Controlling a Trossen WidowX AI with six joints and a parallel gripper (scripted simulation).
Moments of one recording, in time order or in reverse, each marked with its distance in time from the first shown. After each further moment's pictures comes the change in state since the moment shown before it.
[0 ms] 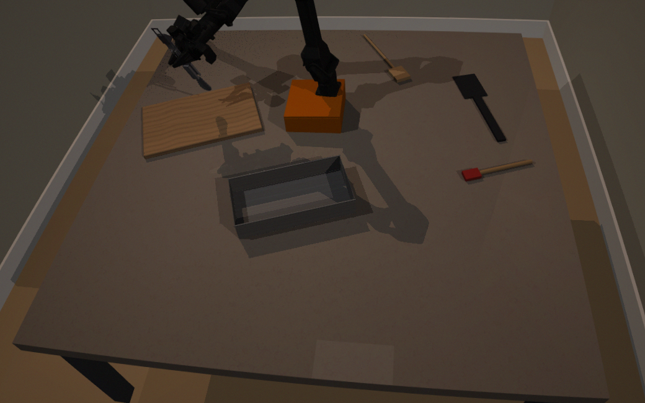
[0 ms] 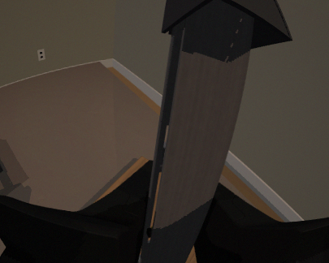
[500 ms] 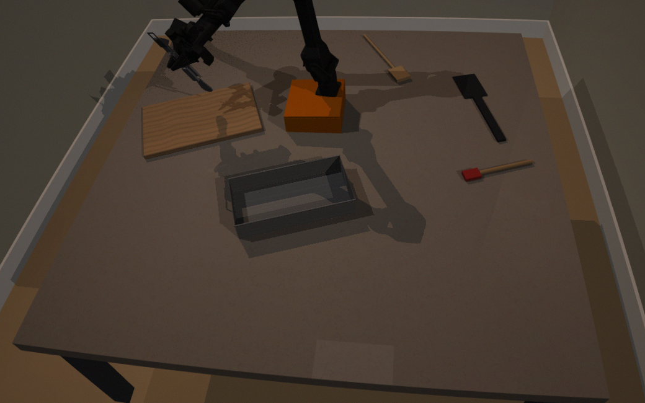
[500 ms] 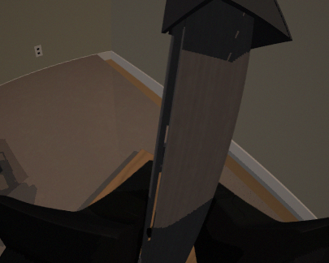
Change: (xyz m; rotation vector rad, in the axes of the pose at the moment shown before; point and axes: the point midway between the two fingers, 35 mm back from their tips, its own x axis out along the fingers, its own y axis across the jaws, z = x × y) arm 0.008 -0.003 -0.004 0.037 0.052 -0.009
